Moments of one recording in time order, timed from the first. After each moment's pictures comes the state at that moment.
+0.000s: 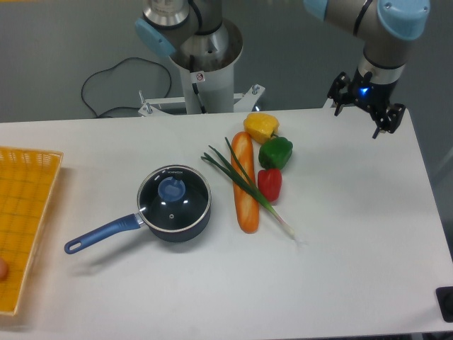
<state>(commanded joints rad) 2.92 -1.76 -1.63 -1.30 1.56 1.59</state>
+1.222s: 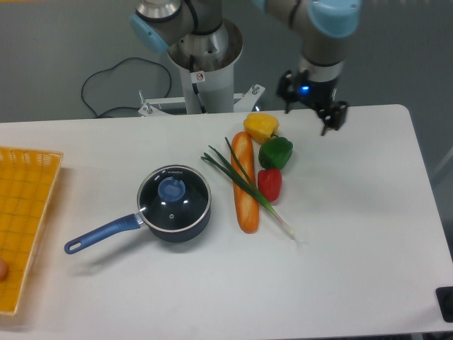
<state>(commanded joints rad) 2.65 -1.57 -1.82 -1.29 1.56 1.16</state>
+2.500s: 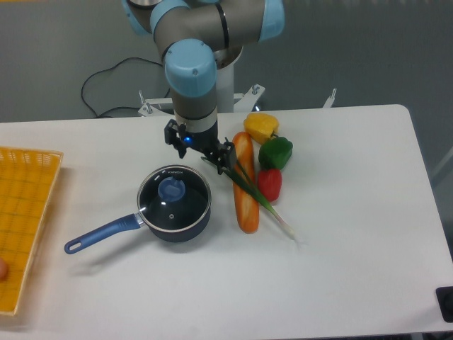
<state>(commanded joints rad) 2.33 -1.68 -1.82 -1.18 1.52 0.68</state>
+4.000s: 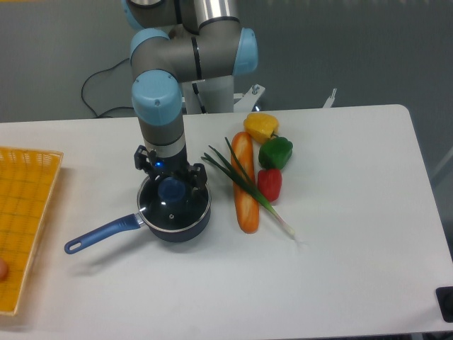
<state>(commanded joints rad) 2.21 -1.79 -1.82 -1.06 1.55 0.50</state>
